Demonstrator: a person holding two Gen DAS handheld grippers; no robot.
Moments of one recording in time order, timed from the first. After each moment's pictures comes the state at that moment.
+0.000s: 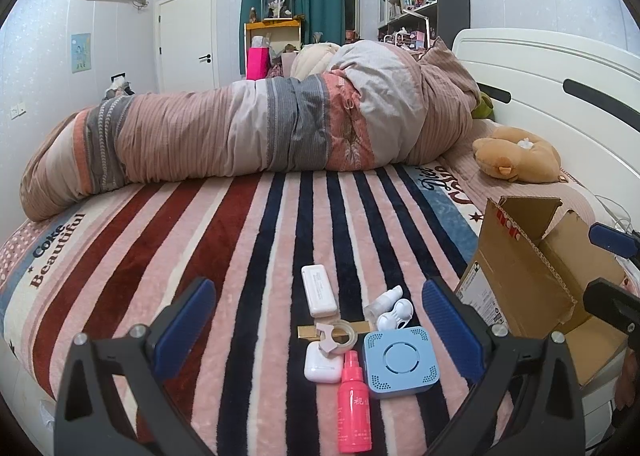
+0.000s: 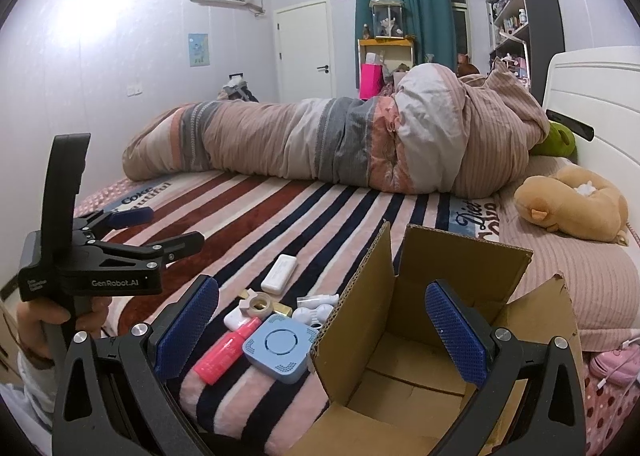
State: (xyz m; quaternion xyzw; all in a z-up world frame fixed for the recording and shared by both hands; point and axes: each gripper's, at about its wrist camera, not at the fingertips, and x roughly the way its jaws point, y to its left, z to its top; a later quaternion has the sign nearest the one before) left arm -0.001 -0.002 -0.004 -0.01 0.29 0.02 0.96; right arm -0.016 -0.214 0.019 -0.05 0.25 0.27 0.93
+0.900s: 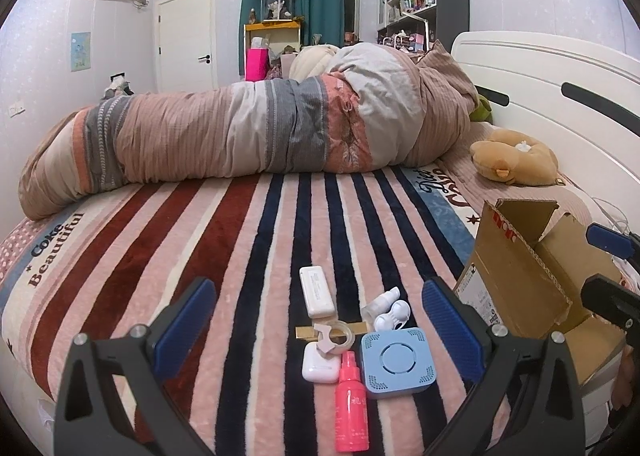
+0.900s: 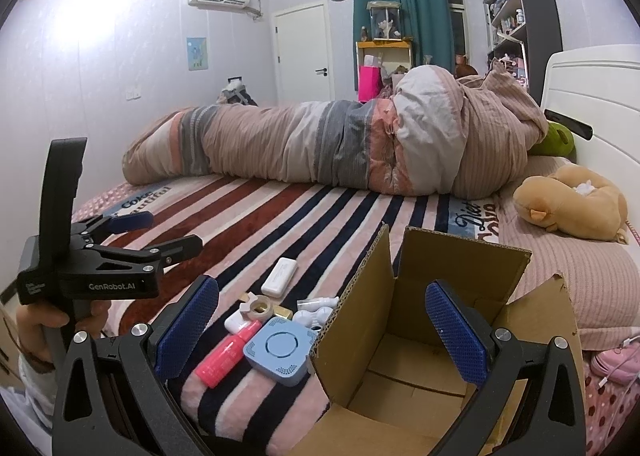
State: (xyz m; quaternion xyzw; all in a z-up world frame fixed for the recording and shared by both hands) left arm -0.003 -0.006 -0.005 -0.01 0.29 0.02 0.96; right arm -0.017 -0.216 0.017 -0.04 0.25 0.27 0.93
